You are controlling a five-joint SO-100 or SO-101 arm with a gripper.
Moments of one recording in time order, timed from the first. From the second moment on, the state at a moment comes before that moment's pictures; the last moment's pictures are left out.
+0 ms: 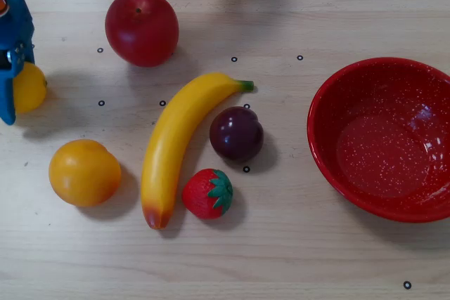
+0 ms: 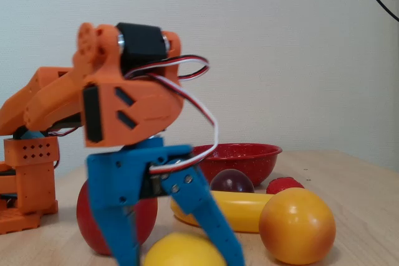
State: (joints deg) arm -50.8 17.2 -4.0 103.3 52.5
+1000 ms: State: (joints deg) arm -7.8 90.1 51.0 103.5 15.6
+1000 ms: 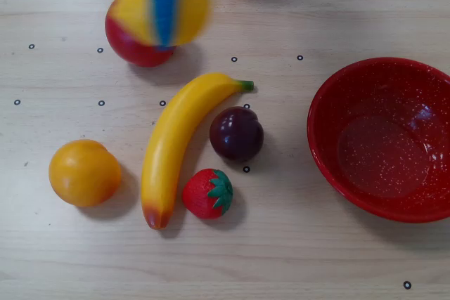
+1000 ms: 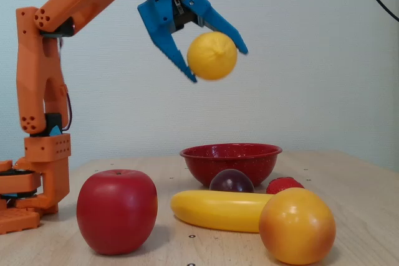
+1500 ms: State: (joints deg) arm 26.3 89.5 58.8 103.5 1.9
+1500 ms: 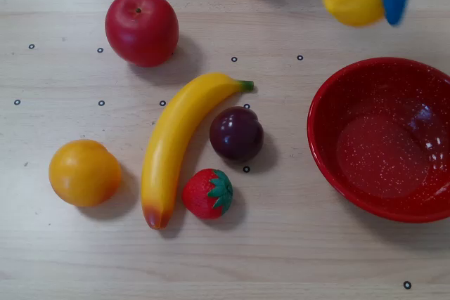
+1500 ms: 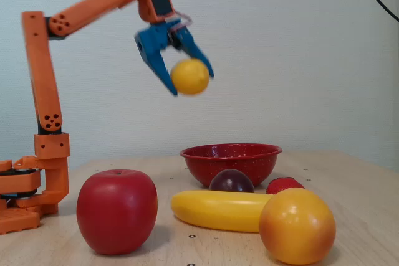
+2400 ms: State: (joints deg) arm 30.4 60.5 48.7 94.6 1.9
